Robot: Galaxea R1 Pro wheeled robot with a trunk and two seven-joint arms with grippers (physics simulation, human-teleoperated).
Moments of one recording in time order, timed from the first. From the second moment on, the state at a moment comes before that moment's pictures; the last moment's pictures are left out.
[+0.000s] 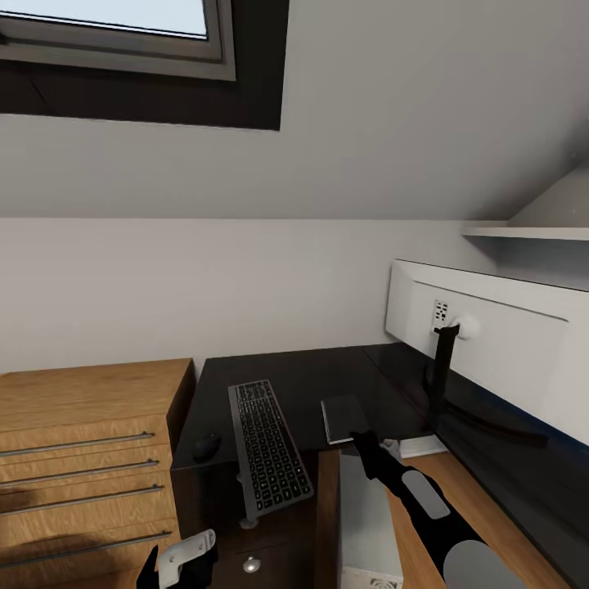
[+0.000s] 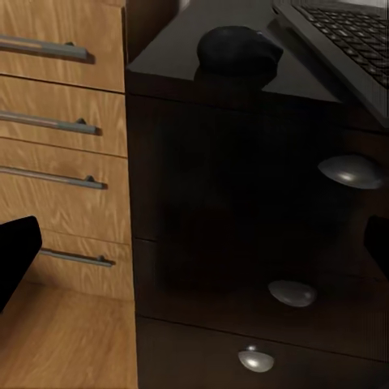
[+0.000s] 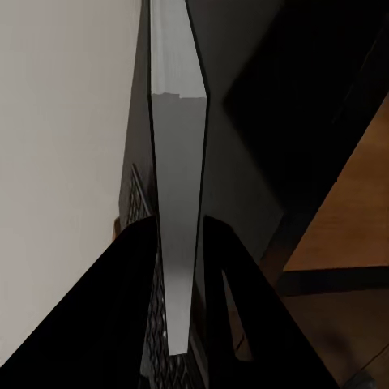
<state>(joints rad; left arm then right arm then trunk) 0.00 0.24 -0.81 -1.37 0.53 -0.25 0.97 -0.57 0.01 0.00 -0.55 -1.24 0.31 0.16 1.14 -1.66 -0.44</state>
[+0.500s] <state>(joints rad) 0.00 0.24 -0.81 -1.39 0.53 -0.25 0.97 -0.57 0.01 0.00 -0.56 -1.25 0.31 0.16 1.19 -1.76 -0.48</state>
